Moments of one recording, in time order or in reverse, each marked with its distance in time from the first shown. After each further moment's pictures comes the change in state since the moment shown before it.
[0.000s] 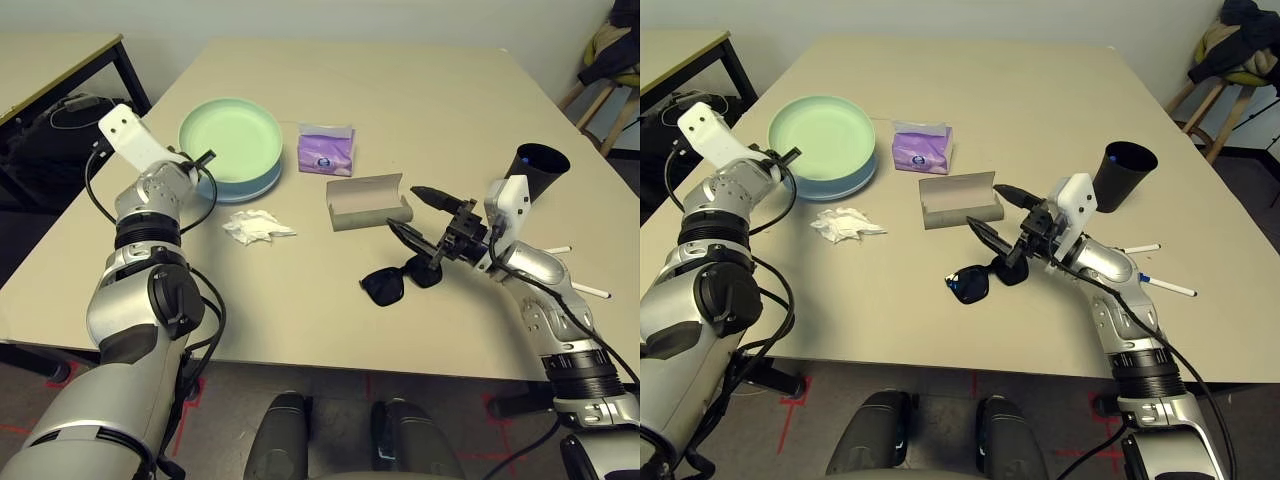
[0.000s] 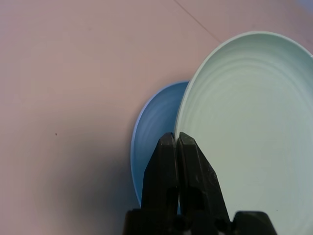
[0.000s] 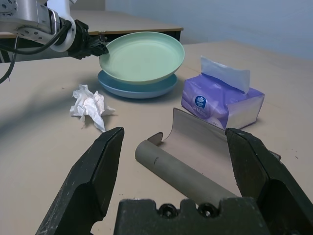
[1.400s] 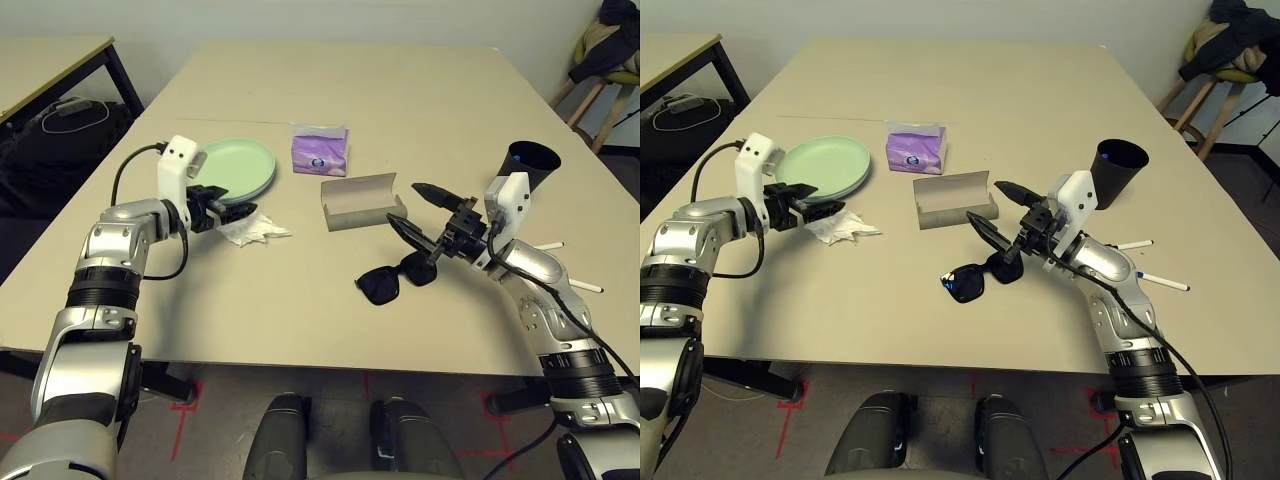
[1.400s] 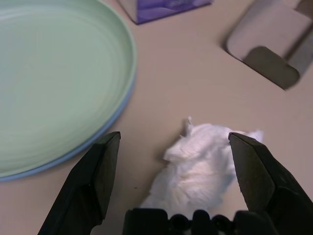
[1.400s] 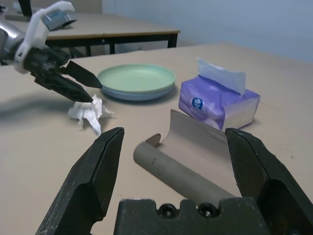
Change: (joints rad) left arm 0.420 0.263 -0.594 -0.521 0.108 0.084 -1.133; right arm -0.004 -0.005 0.002 -0.004 -0.011 0.005 -0.002
